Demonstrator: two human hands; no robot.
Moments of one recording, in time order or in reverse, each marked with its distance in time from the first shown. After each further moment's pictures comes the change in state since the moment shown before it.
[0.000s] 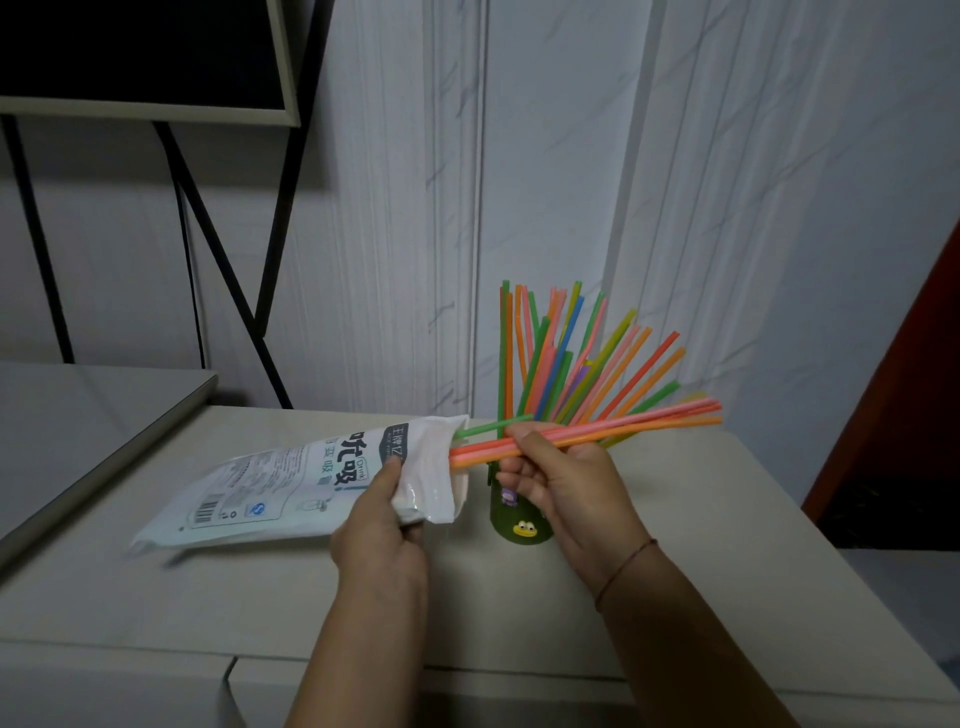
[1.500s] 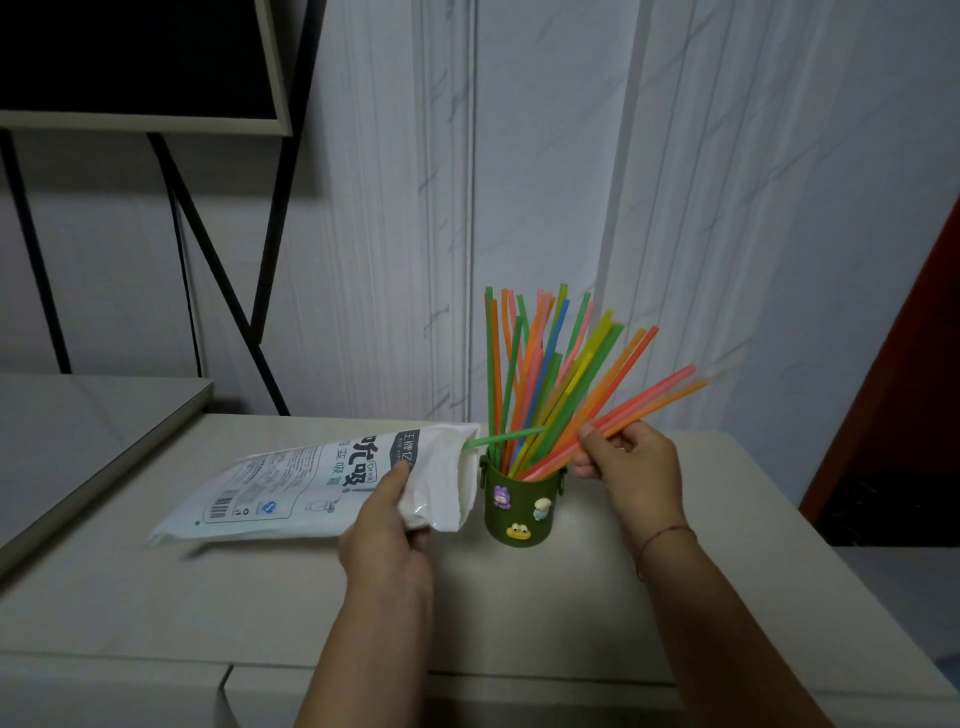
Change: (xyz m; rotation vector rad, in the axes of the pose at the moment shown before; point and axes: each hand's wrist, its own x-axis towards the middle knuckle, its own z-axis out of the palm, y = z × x) left_hand -0.002 -0.009 0.001 0.097 -0.033 -0.014; right_hand 0.029 -0.014 -0.056 -0.501 0.278 -0.290
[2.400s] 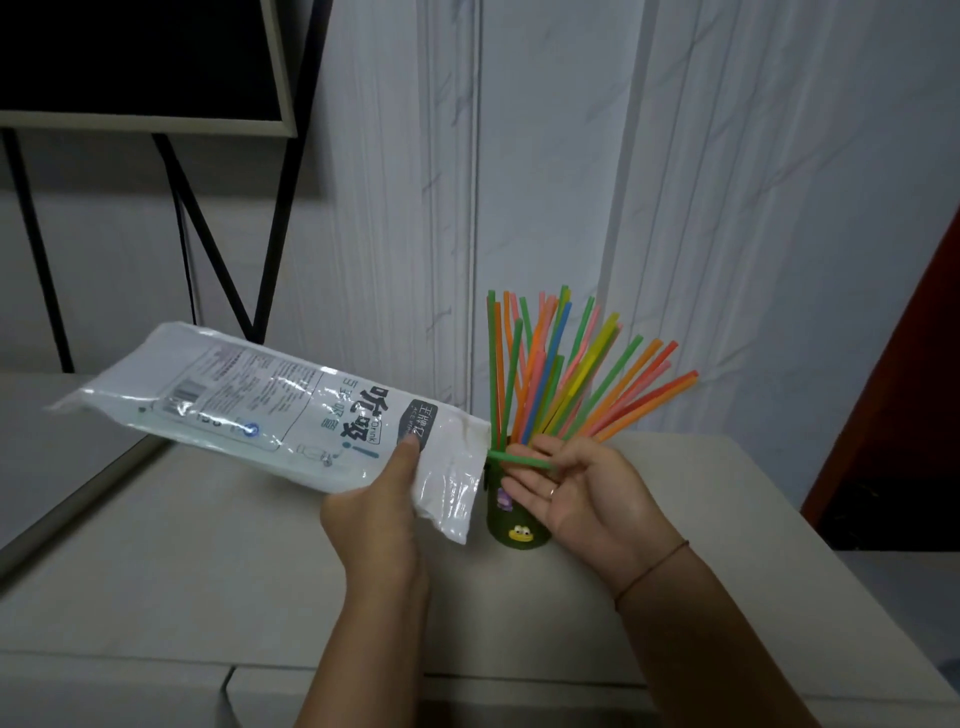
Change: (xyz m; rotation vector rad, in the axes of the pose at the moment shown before) left_hand 0.002 0.005 -0.002 0.194 -0.088 0.437; right_hand -0.030 -0.025 0.025 0.763 -0.377 0.662
